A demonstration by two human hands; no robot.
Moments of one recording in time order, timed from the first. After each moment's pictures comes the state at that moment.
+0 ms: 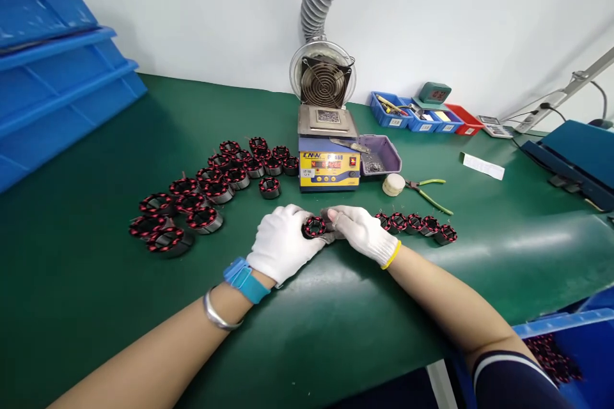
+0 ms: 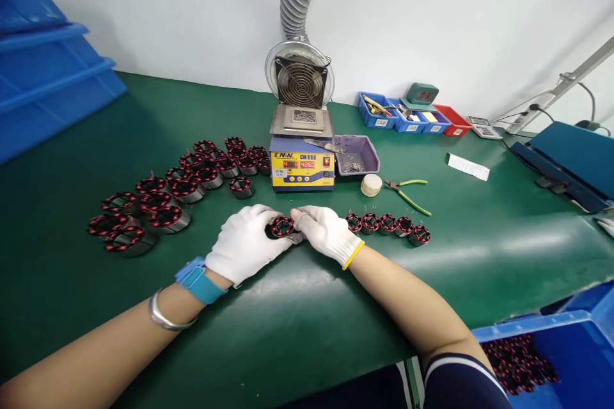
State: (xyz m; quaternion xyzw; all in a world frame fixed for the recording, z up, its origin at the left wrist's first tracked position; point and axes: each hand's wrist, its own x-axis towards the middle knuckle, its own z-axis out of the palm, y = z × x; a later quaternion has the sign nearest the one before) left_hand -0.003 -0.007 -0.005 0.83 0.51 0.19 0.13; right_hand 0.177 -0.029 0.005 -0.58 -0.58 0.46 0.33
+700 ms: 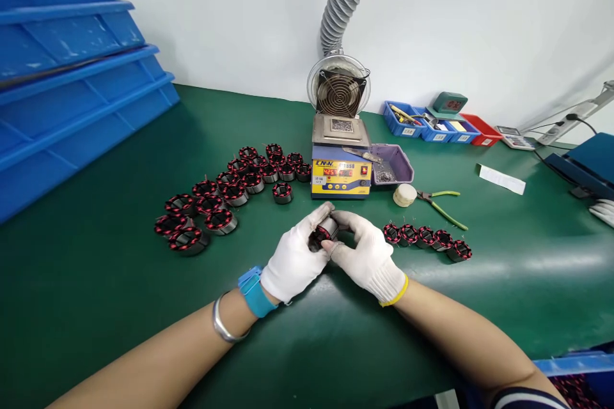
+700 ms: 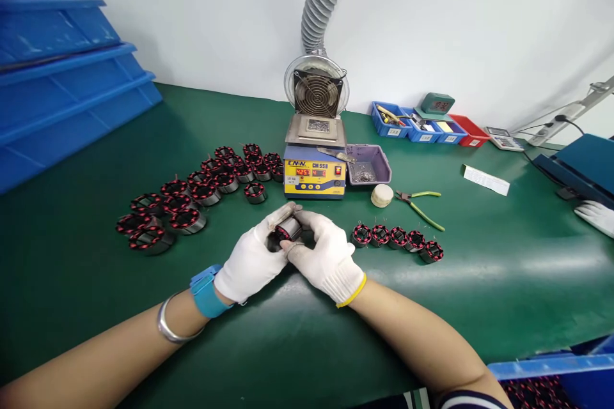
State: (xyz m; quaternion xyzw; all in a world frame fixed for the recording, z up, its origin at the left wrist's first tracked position) left_hand 0.002 -0.016 -0.025 0.73 0.39 0.43 0.36; right_hand 0.150 -0.052 0.021 -0.58 -0.61 0.33 0.43
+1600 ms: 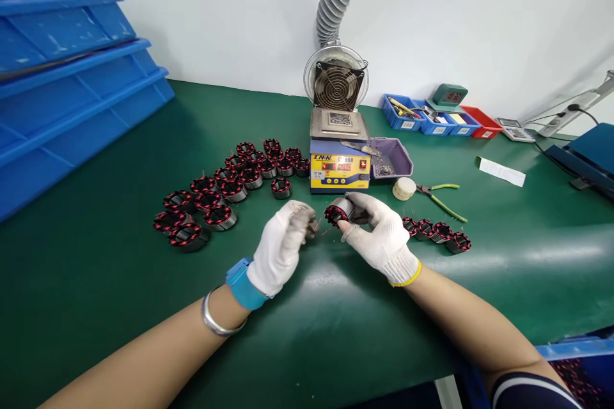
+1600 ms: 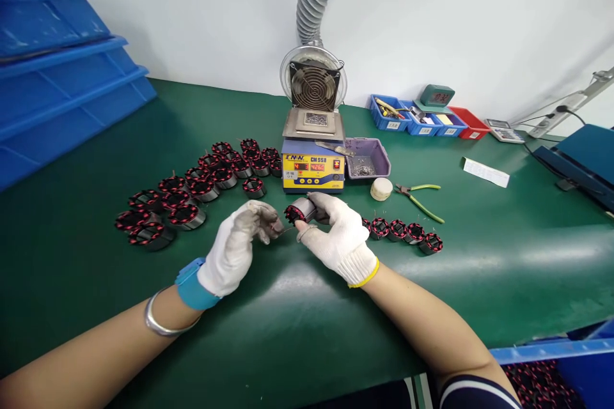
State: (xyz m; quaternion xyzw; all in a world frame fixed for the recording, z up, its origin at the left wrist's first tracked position) left_hand -0.007 -0.018 0.008 0.59 0.43 0.48 0.48; right_hand 0.166 -0.047 0.028 -0.59 -0.60 0.27 0.47
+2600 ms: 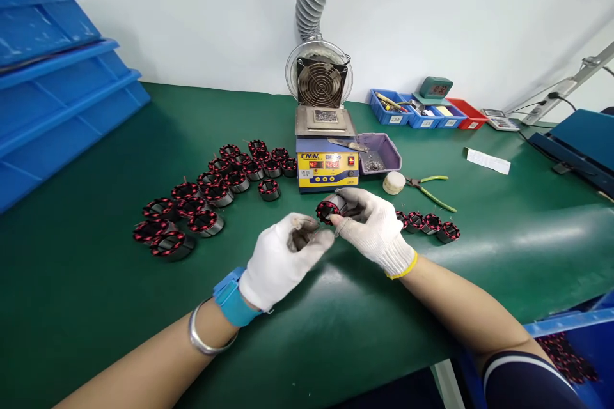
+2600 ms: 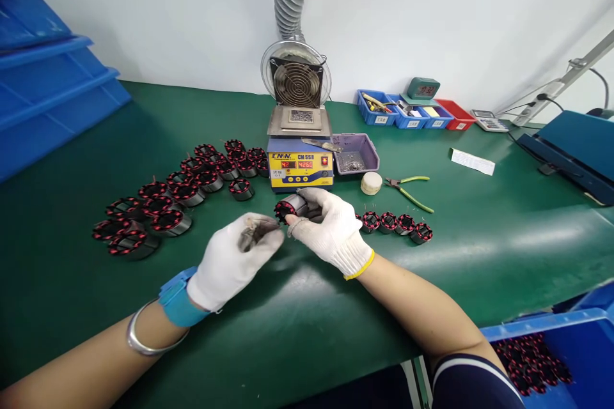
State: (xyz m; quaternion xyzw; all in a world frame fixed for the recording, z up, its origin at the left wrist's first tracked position) left_hand -0.005 -0.032 0.014 0.68 0.42 0.42 0.42; right_hand 0.164 -0.043 0.041 -0.54 -0.53 0.40 0.52
